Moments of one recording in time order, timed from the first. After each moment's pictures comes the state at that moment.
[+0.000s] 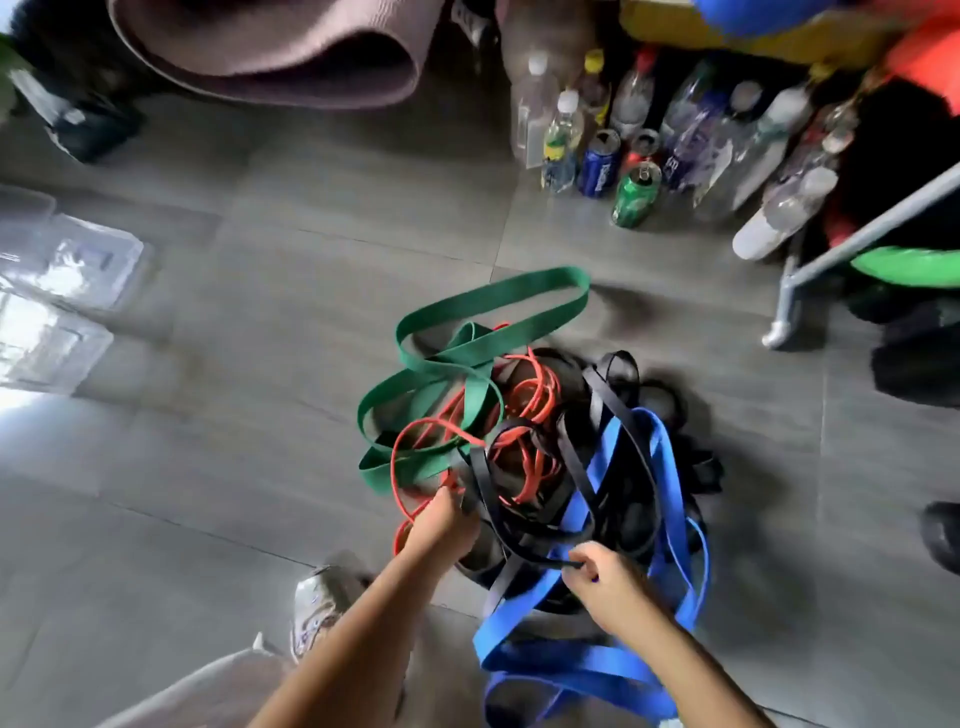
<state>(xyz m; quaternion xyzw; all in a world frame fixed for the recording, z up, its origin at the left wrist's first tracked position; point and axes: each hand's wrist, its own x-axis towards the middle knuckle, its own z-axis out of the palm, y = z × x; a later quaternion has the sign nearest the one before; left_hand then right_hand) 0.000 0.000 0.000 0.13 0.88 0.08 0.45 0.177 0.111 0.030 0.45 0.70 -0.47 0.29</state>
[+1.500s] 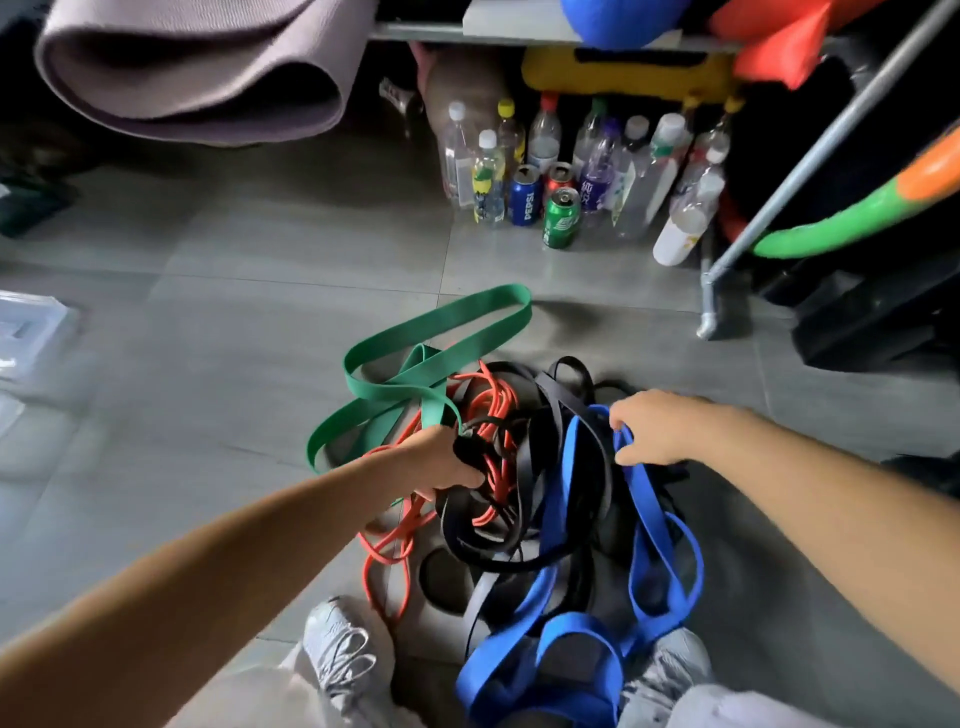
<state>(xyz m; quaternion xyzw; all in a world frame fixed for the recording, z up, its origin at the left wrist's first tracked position) -0.041 0.070 0.034 0.29 0.80 0.05 0.52 0.141 0.243 0.088 0.28 0.88 -0.14 0.35</state>
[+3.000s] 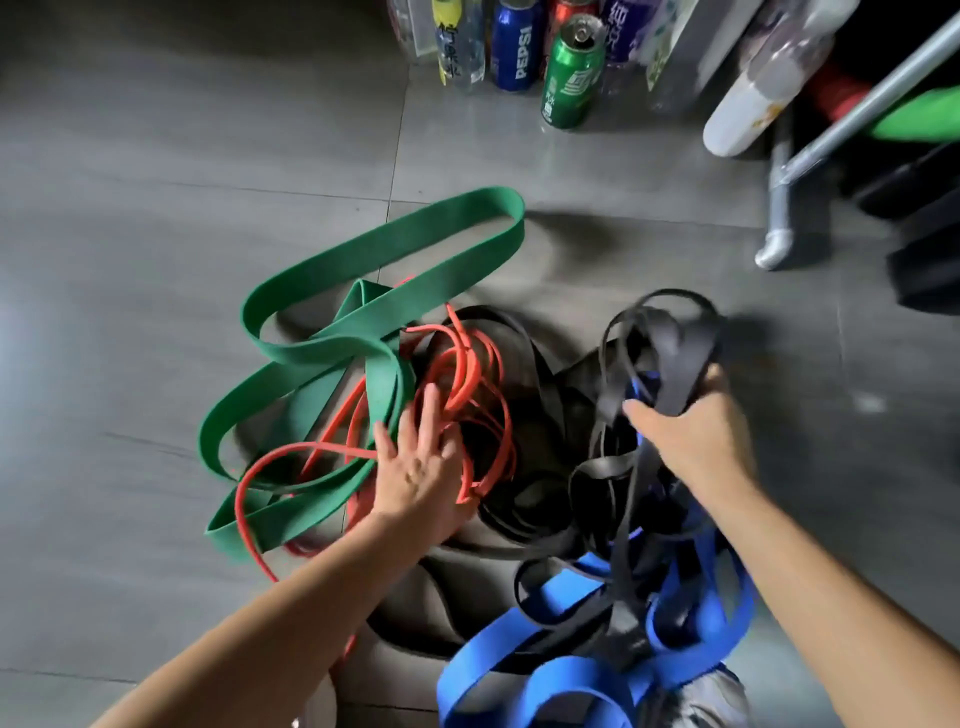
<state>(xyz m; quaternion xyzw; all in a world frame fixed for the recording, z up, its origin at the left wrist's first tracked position) -0.015 0.079 -0.130 0.52 0.82 -0.11 0.21 0.154 0.263 -0.074 0.66 0.68 -0.32 -0.01</state>
